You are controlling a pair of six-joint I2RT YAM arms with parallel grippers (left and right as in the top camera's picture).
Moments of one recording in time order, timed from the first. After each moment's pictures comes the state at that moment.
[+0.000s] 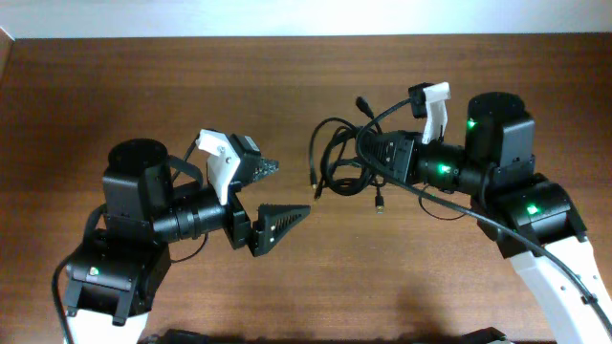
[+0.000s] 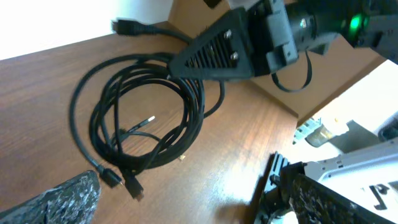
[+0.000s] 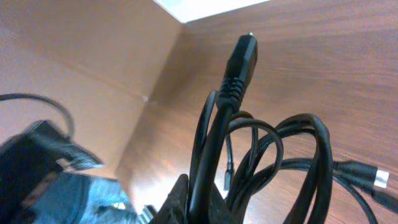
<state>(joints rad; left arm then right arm) -0.19 0.96 1.17 -0.73 0.91 0.03 0.30 1.19 1.25 -0.57 -0.69 0.52</state>
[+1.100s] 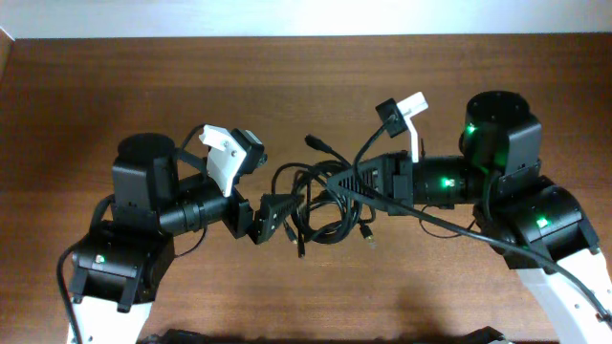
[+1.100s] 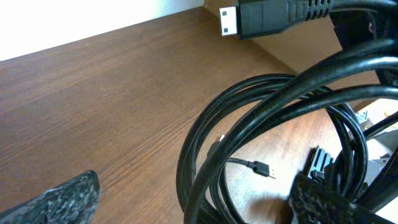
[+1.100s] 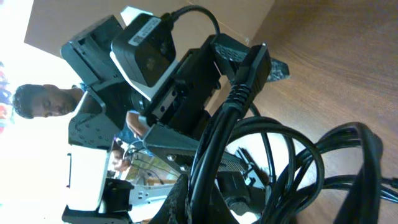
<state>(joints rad) -0.19 1.00 1.17 -0.76 0.76 0.11 0.39 1.18 1.36 -0.62 -1.07 0.65</state>
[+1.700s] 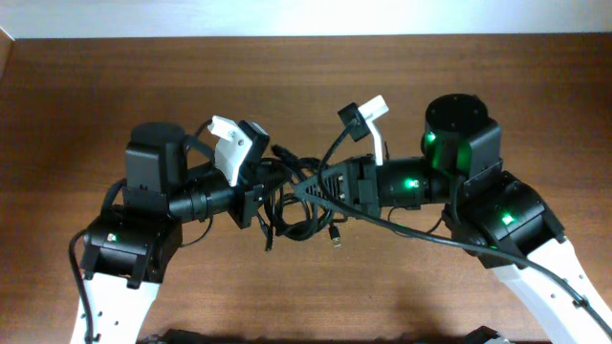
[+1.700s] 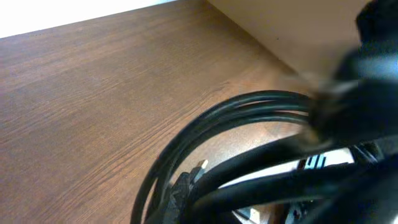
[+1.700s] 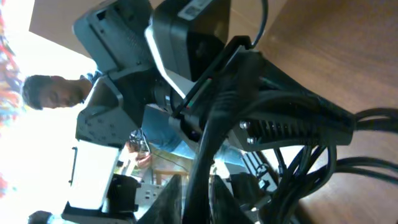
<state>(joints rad) -0.20 1.07 1.17 -0.74 0.78 0.09 0.54 1.24 1.36 -0.50 -1.00 0.74</state>
